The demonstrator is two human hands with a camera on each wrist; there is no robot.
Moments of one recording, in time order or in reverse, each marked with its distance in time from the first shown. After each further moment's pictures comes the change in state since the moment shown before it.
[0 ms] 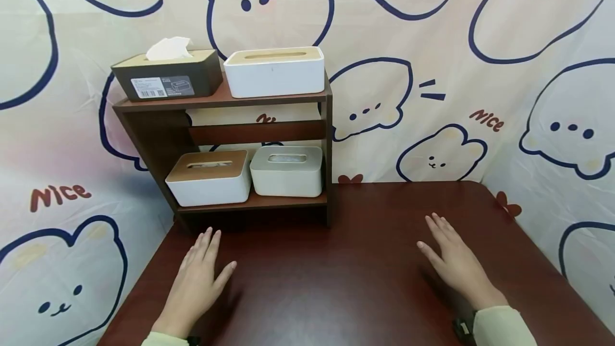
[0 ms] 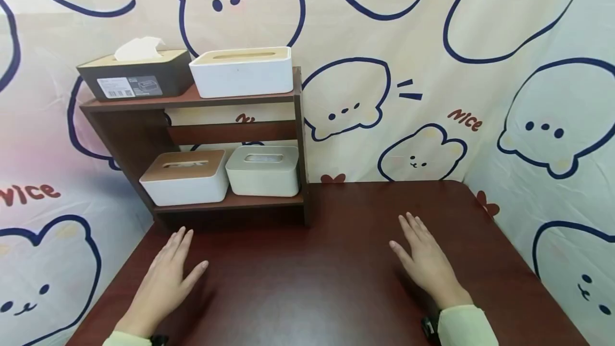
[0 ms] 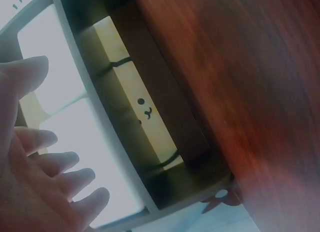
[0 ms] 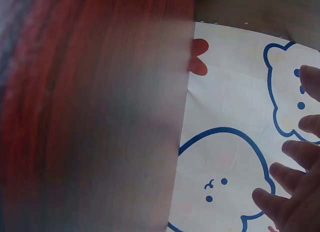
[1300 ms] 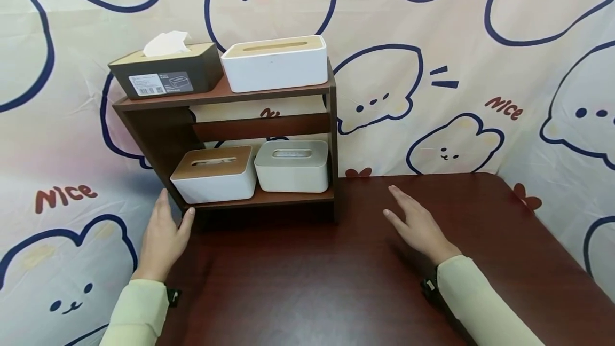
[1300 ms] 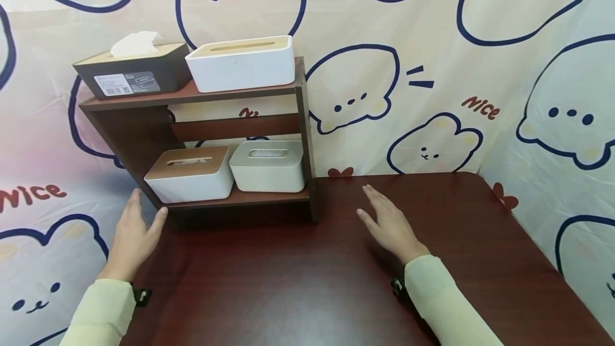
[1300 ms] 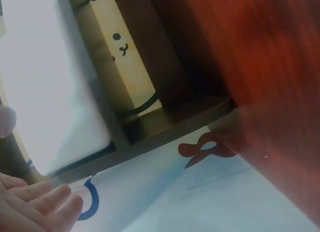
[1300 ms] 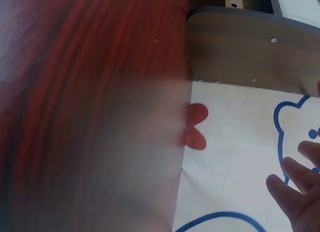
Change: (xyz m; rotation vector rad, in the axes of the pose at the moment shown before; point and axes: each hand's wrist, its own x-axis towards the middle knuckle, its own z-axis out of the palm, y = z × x) left_hand 0.063 -0.072 -0.047 -0.140 0.181 -0.266; right_hand 0.081 -0.045 0.037 0.152 0.026 -0.130
